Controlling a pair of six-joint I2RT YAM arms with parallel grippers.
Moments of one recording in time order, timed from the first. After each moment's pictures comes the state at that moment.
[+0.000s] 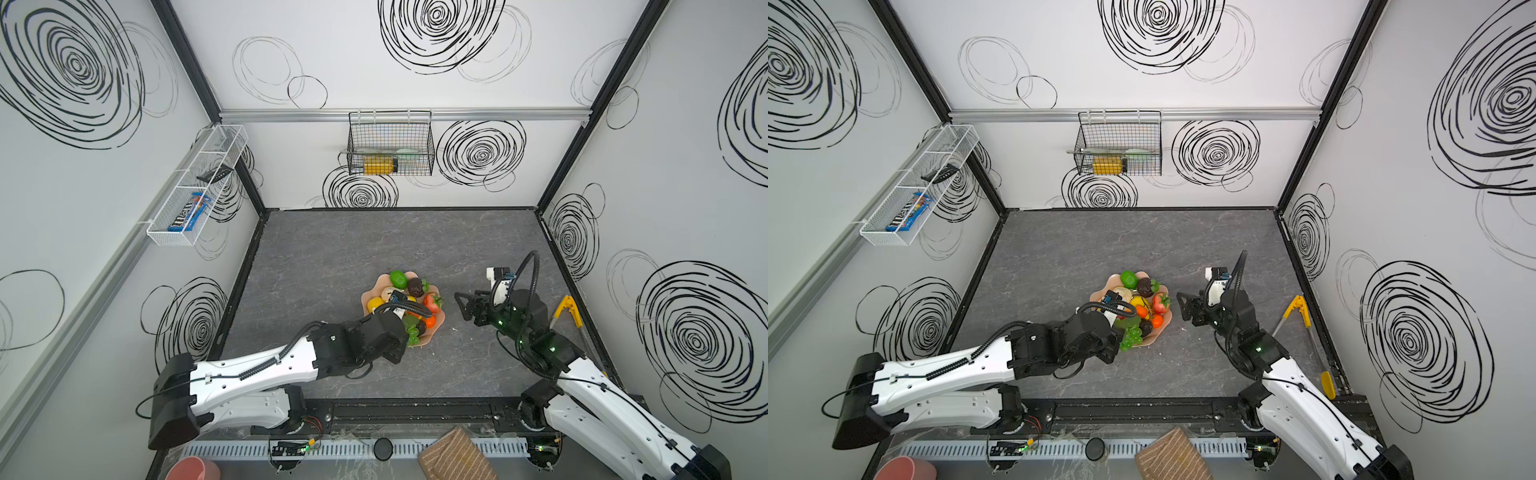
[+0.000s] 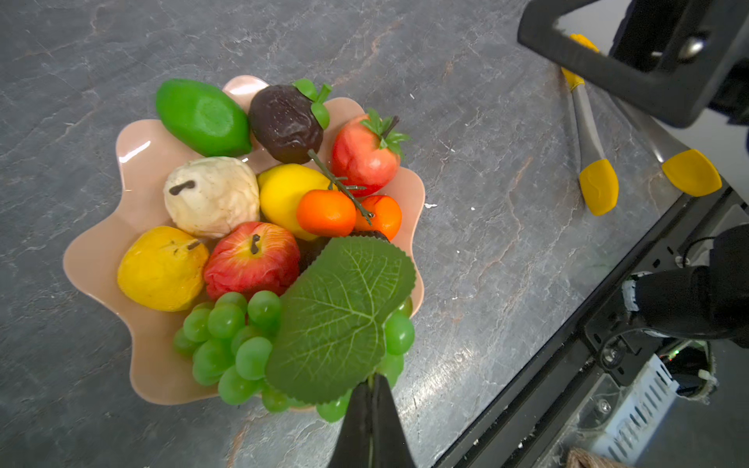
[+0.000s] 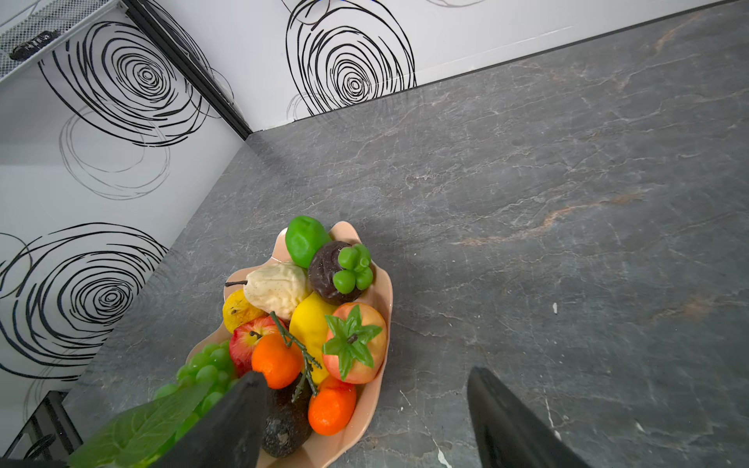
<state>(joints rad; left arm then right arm) -1.15 1.12 0.83 -0.51 -0.27 -0.57 0.51 0.71 0.44 -0.12 -0.07 0.47</state>
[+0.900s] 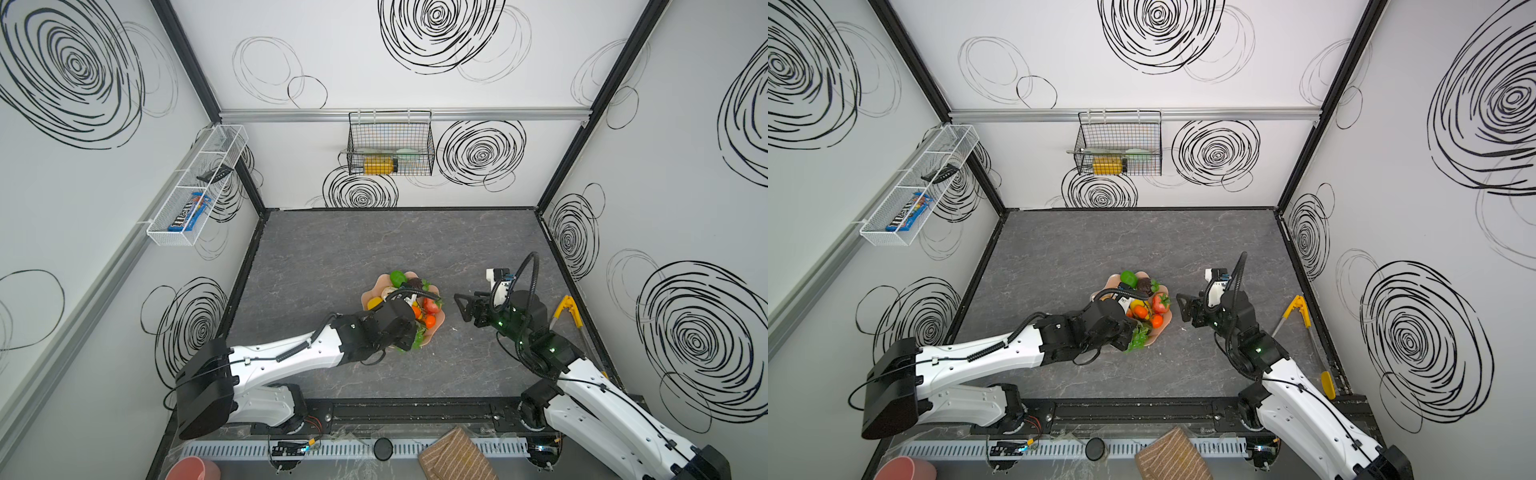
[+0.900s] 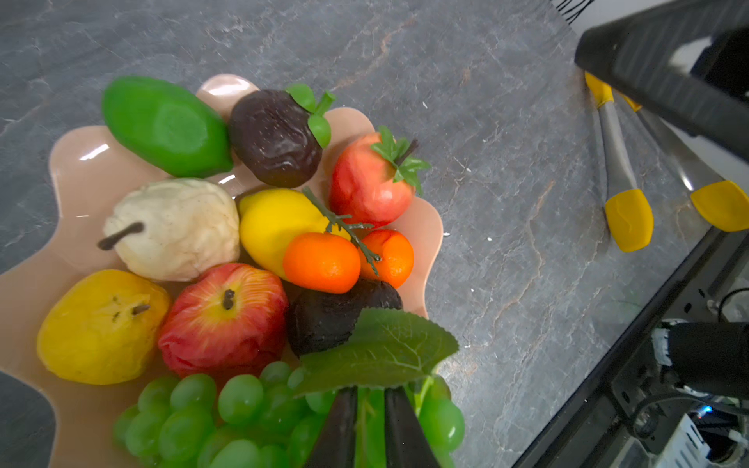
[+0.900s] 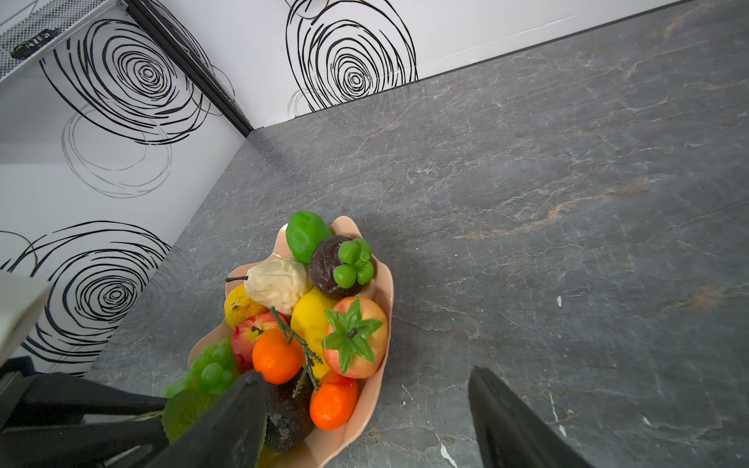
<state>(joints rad) -1.04 1.30 0.83 -0.33 -0.18 -0.55 0.51 0.70 0.43 -0.12 -0.09 0.48</state>
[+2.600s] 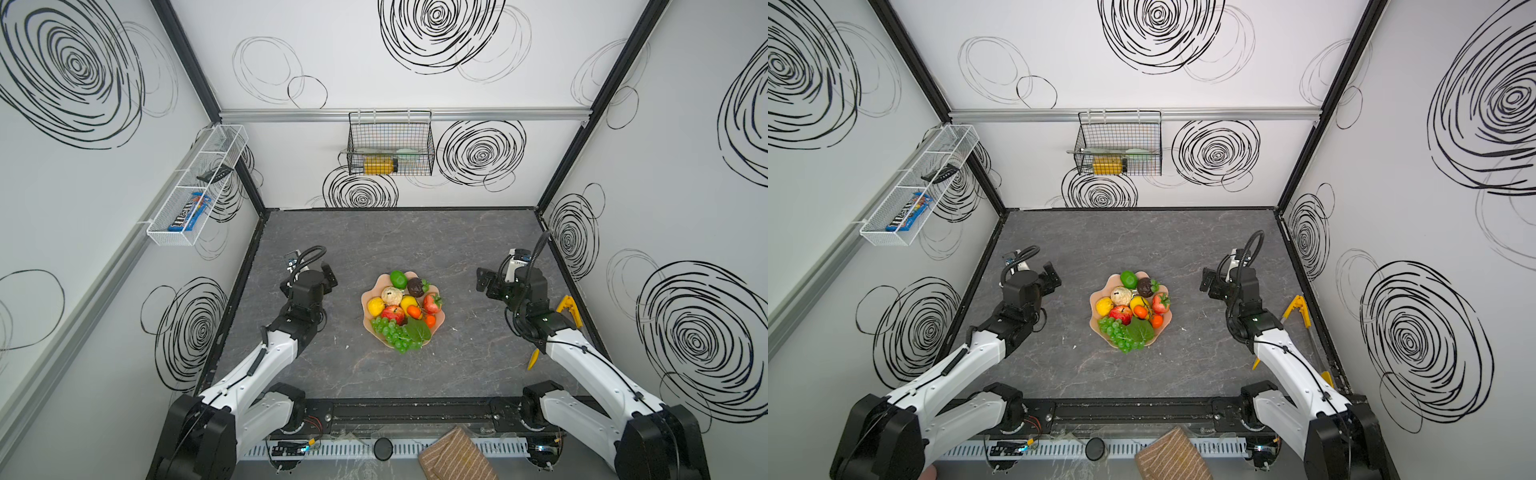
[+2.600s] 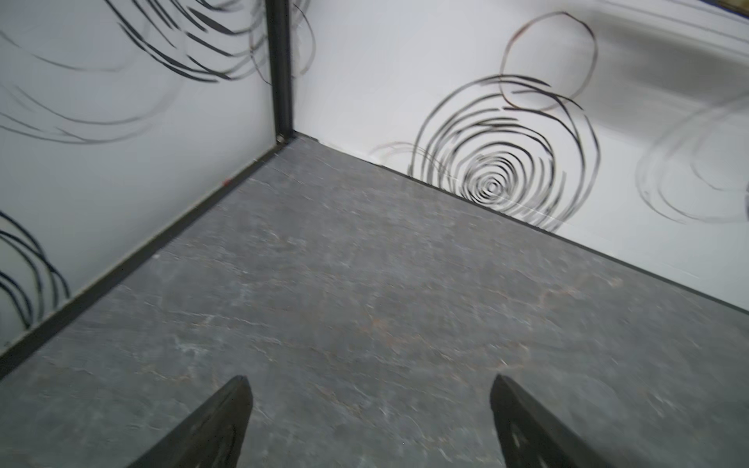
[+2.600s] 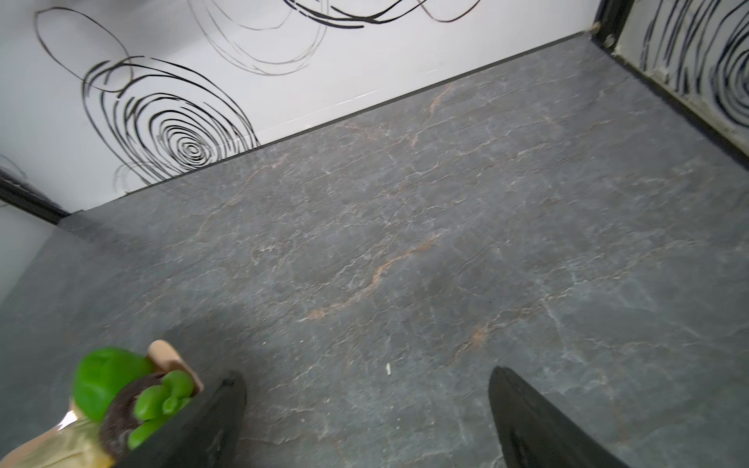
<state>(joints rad) -0.23 1.05 0.48 0.18 -0.56 -0.42 0.25 1.01 0.53 0.01 0.14 0.39</state>
